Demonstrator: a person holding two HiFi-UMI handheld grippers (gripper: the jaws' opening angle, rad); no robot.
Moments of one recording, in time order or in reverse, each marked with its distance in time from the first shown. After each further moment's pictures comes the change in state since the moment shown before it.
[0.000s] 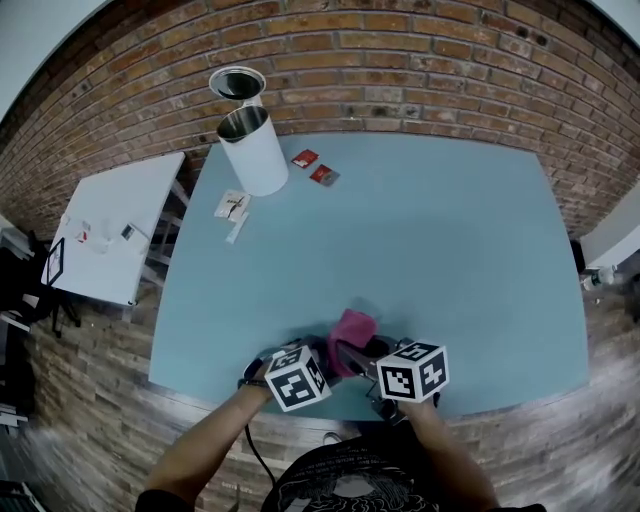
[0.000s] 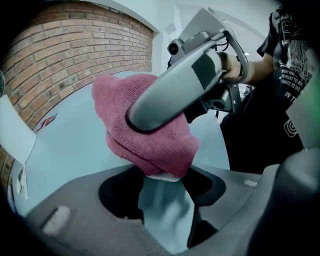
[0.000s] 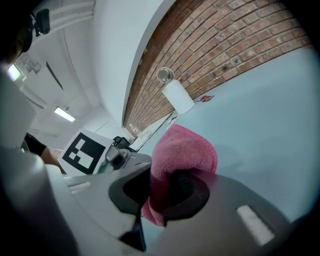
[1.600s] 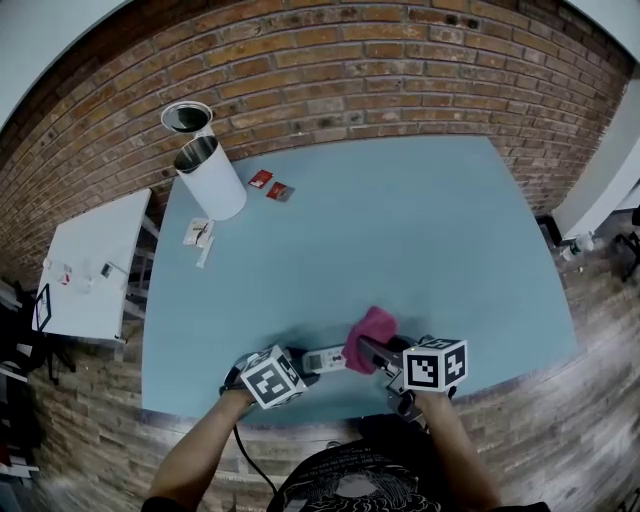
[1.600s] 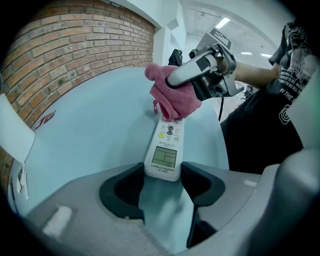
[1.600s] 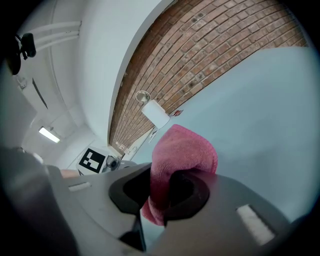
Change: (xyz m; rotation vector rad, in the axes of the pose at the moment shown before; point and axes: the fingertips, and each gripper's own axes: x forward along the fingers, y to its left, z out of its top) left arm 0.002 0.004 -0.002 -0.016 0.044 -0.014; right arm -0.088 -0.057 -0.005 0.189 -0.166 -0.137
